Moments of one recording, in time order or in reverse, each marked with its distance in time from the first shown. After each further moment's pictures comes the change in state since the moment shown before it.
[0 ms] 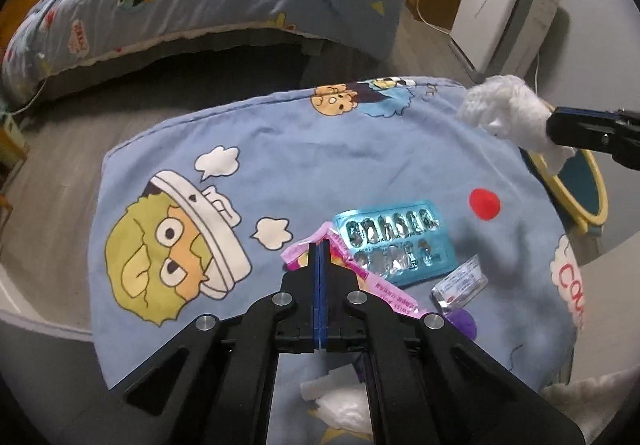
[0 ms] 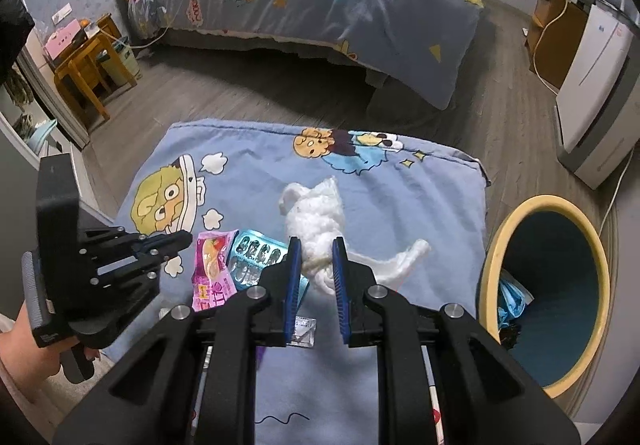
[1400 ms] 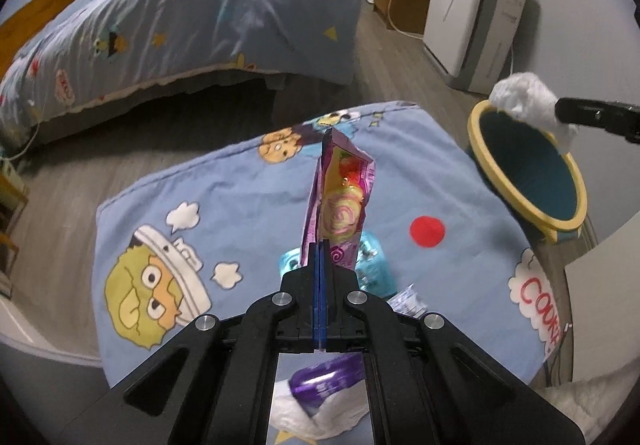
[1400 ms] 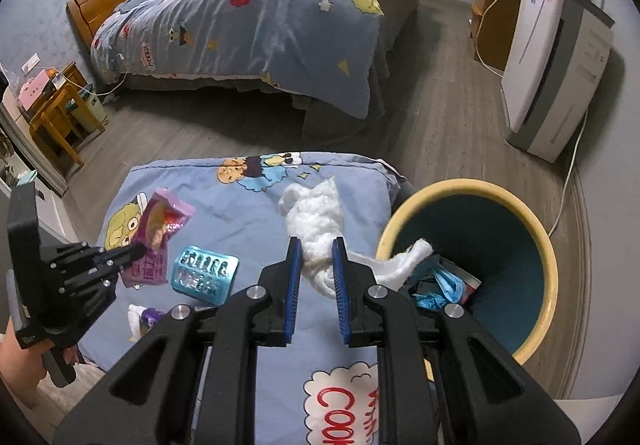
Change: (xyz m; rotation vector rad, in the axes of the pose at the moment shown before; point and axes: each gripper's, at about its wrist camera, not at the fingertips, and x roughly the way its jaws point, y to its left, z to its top) left arm -0.027 -0.068 0.026 0.120 -0.072 0.008; right arm -0.057 -0.097 -0.014 0.138 -0.068 -0.081
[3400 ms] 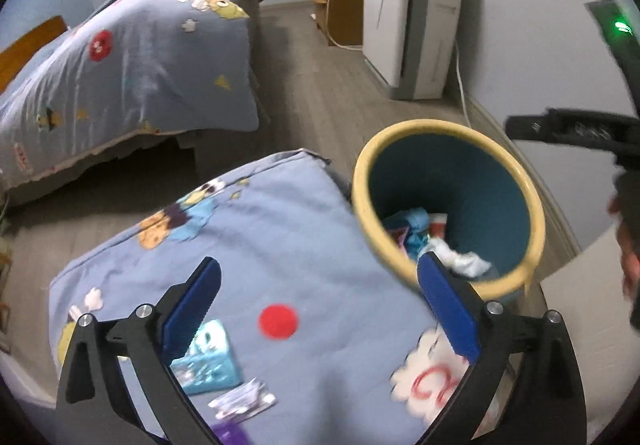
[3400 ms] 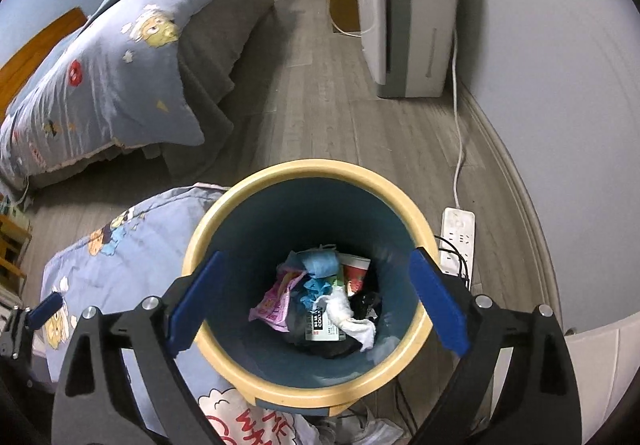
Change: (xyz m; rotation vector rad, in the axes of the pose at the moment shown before) left arm 0.021 -0.141 0.053 0.134 -0.072 -0.065; right arm -0.004 -0.160 -0.025 0.362 -0.045 -0.249
